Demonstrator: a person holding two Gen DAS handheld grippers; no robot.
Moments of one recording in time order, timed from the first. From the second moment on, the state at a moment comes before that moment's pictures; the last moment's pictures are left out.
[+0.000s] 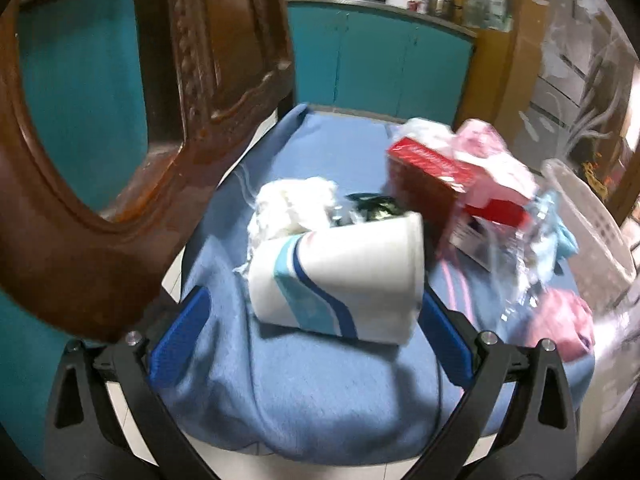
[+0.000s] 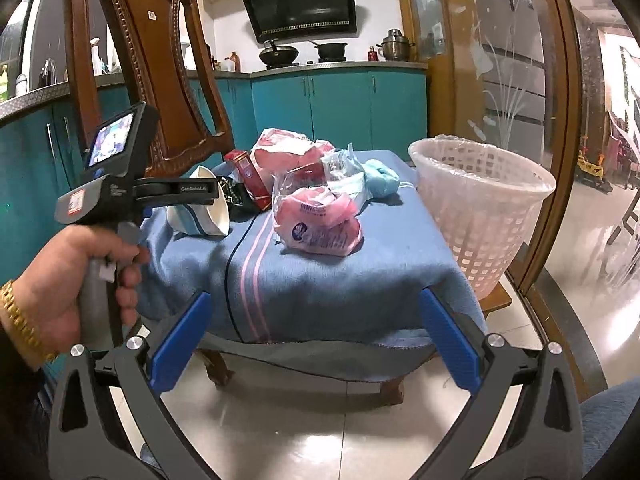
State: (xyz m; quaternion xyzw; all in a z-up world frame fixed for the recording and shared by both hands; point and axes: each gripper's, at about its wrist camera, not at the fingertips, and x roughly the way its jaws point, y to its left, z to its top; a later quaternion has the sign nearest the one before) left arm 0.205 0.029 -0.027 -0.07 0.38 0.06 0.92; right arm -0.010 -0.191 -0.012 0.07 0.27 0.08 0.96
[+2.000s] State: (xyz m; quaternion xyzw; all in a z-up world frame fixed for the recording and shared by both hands) left arm 0.104 0.017 0.113 -0.04 0.18 -0.04 0.98; right arm 0.143 -0.157 -0.038 0.03 0.33 0.03 0.94
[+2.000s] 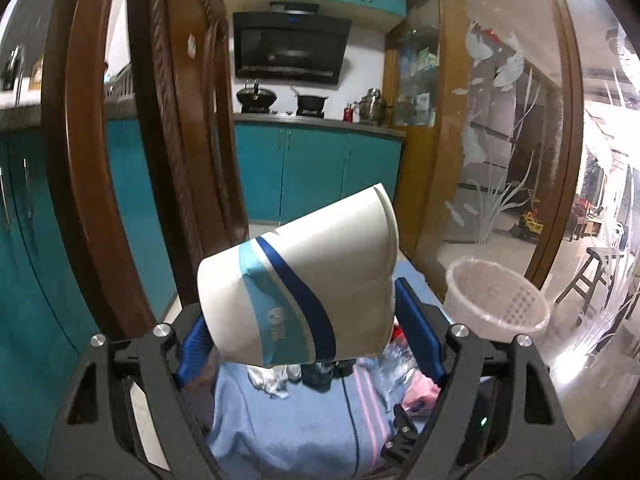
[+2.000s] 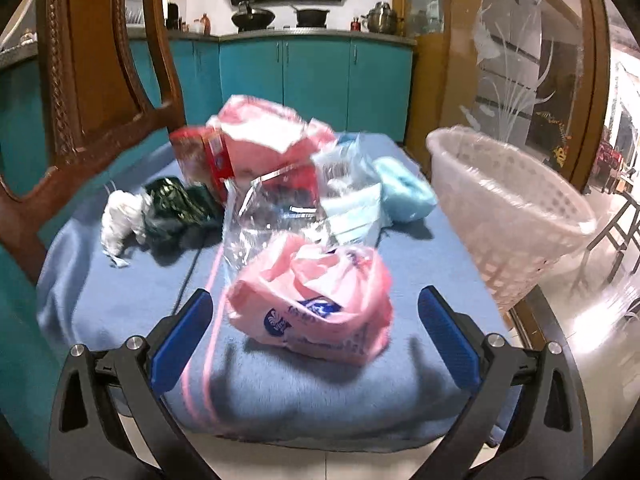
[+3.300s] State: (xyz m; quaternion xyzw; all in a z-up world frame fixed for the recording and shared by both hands) left arm 0.126 -0.015 0.071 -0.01 0.26 -0.04 0.96; right arm 0.104 -0.200 0.069 0.05 0.23 0.13 0.96
